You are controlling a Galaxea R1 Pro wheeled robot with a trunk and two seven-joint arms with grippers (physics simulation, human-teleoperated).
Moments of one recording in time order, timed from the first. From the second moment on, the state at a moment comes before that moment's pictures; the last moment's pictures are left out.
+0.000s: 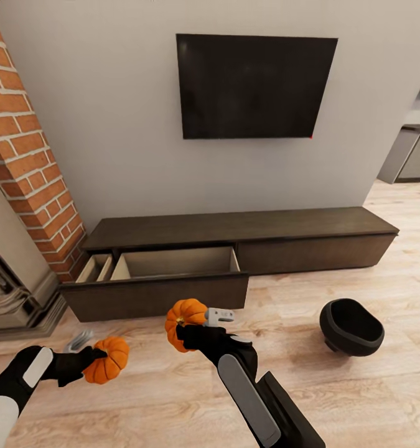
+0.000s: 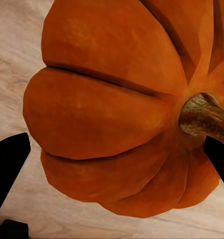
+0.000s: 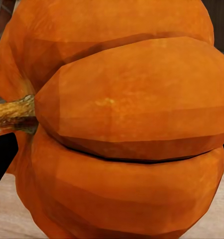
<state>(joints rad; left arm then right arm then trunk) -0.64 0.32 0.21 -0.52 0.53 0.83 -0.13 -0.42 0.17 0.60 -1.47 -0.80 0.67 -0.62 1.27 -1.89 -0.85</state>
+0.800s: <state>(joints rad) -0.61 0.27 0.11 -0.79 0.52 0.77 0.06 -0.42 0.17 0.58 -1.45 -0.79 0.67 -0.62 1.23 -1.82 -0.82</state>
